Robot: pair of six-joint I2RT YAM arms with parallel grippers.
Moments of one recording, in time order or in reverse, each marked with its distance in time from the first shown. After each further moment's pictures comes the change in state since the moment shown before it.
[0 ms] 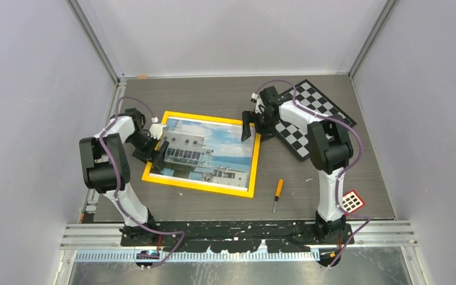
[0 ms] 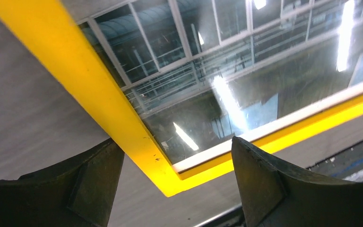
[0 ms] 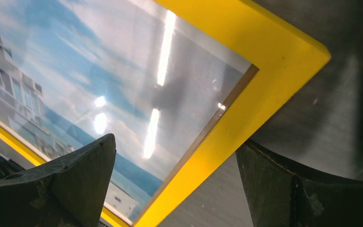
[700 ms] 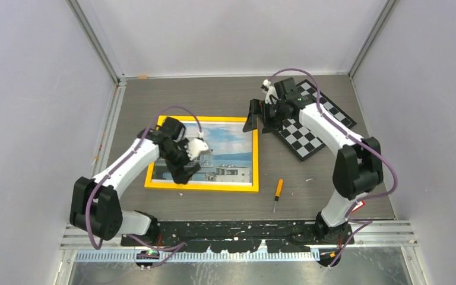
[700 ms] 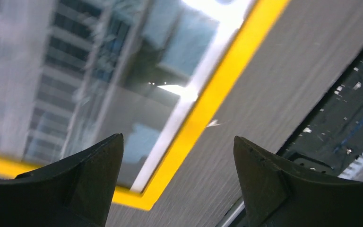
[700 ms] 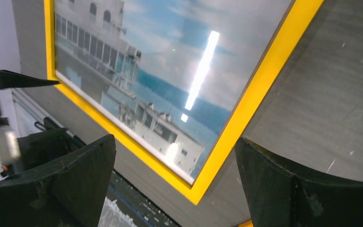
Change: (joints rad) left arm -0.440 -0.461 -0.188 -0.017 0.010 0.114; right arm -0.024 -0.295 -0.061 0.003 -0.081 0.087
